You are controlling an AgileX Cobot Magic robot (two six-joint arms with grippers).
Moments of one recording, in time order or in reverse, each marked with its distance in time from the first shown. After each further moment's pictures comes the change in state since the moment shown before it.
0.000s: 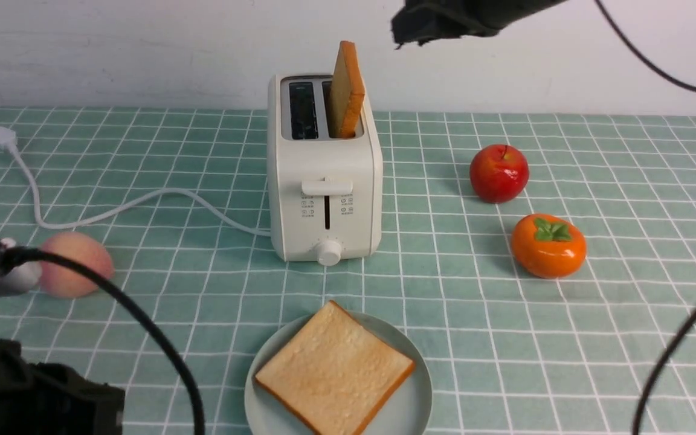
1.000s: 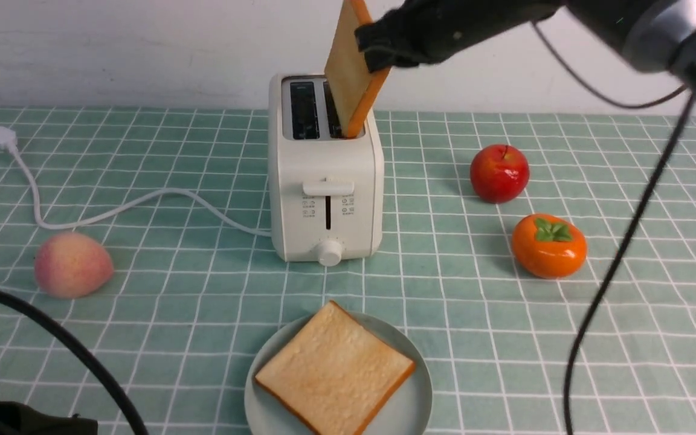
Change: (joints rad) right arm 0.020 0.069 -0.139 -0.148 0.055 0.050; left arm 0.000 -0.119 0.009 -0.003 0.093 -0.052
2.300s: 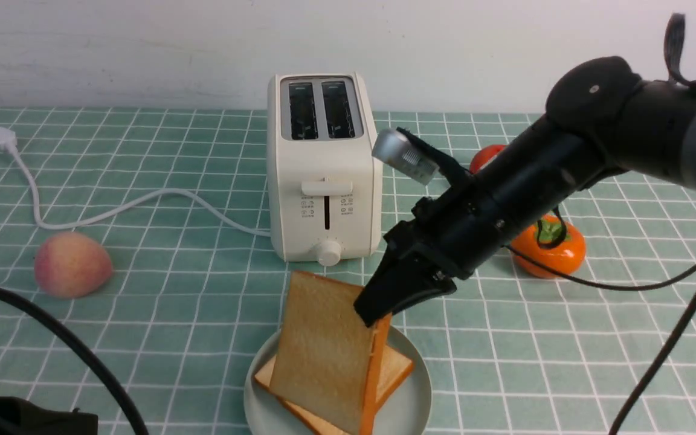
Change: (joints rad) right arm -0.002 -0.163 0.826 0.591 0.268 -0.348; left arm 0.000 0.000 0.000 0.001 -0.017 0.000
